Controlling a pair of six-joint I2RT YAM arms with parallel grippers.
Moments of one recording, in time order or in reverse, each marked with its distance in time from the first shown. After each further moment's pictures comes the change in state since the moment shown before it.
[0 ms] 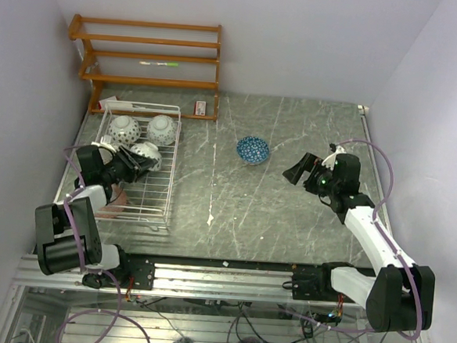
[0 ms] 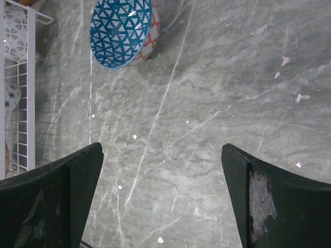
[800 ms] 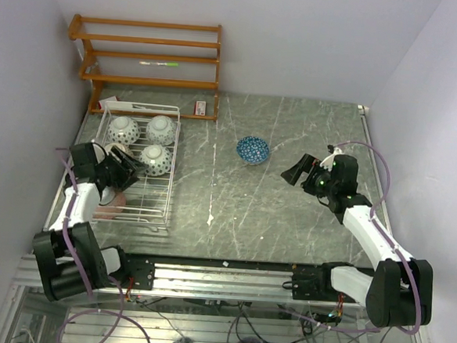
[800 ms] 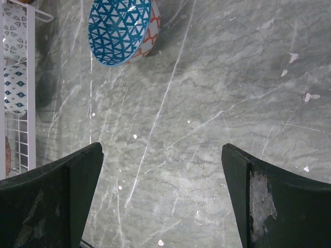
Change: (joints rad) left arm 0.035 -0.161 0.103 -0.555 -0.244 0.190; right arm 0.000 0.031 -0.031 0.063 -0.025 0.017
